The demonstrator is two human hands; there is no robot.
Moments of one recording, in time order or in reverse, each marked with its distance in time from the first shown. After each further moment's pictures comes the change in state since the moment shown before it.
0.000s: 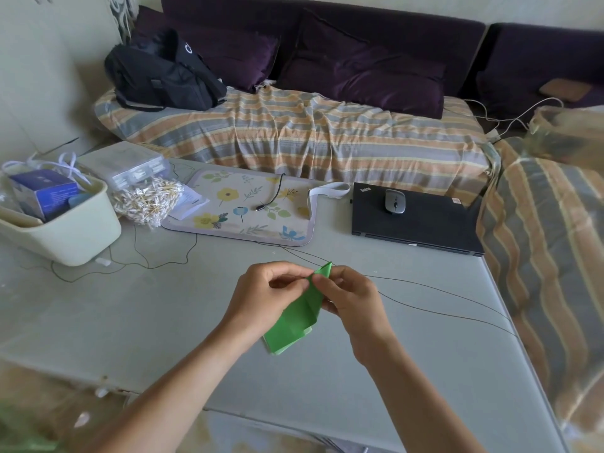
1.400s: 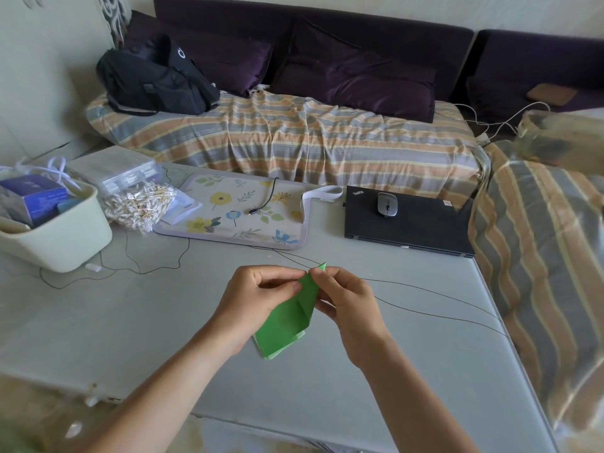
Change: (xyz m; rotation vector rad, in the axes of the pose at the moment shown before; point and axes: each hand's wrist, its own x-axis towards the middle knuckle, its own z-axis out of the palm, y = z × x) left_hand 0.001 0.005 -0.003 -0.133 -0.049 -0.066; right_hand -0.002 -0.005 -0.004 0.133 -0.068 0.040
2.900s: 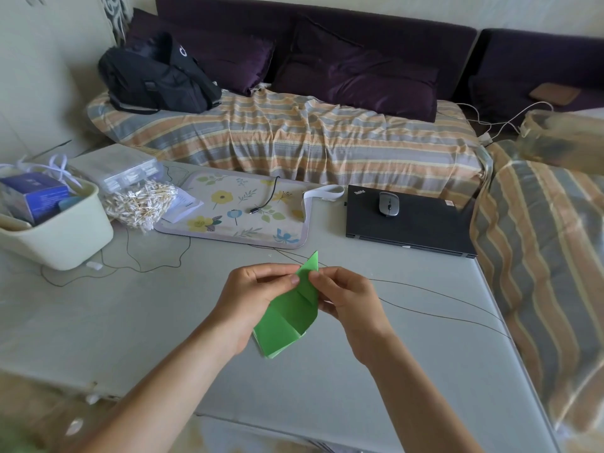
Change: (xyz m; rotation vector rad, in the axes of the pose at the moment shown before) left_hand 0.000 0.006 0.003 -0.217 0.102 -0.160; right_hand 0.000 -0.006 -0.001 -0.090 -0.015 0.008
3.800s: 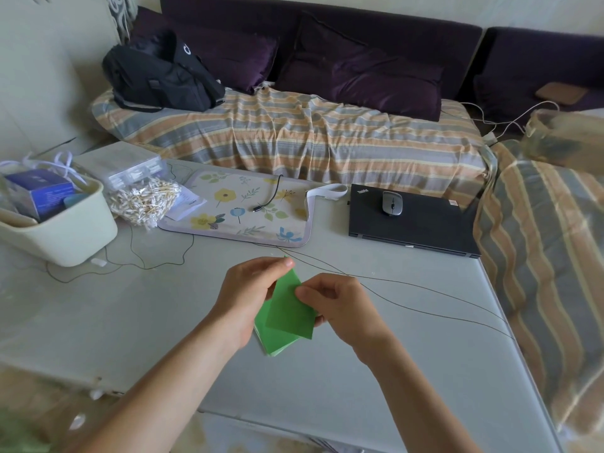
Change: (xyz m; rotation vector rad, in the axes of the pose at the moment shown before) left_hand 0.011 -0.004 -0.002 -0.103 0.126 -0.085; right_hand 0.001 0.005 0.003 -0.388 -0.108 -0.051
